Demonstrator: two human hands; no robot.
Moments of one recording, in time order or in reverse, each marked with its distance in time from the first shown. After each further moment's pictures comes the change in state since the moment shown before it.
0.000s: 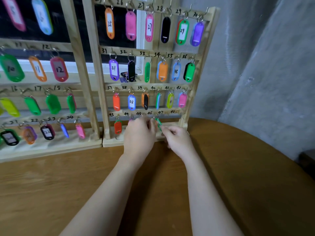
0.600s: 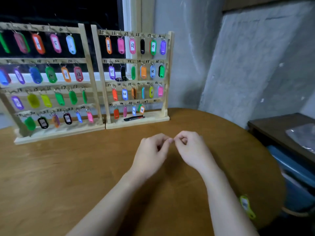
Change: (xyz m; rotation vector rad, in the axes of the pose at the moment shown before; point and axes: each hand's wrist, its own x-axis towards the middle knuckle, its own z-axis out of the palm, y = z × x) left_hand -0.177 0.077 -0.074 -0.311 -0.316 0.242; right_hand -0.219 -0.037 -0.088 -0.335 0.119 -0.078
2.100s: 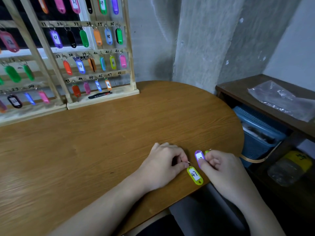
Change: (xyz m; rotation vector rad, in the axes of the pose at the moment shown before) left_hand -0.076 0.037 0.099 0.094 -0.573 0.186; right_hand -0.167 0.105 -0.070 -0.050 0.142 0.257
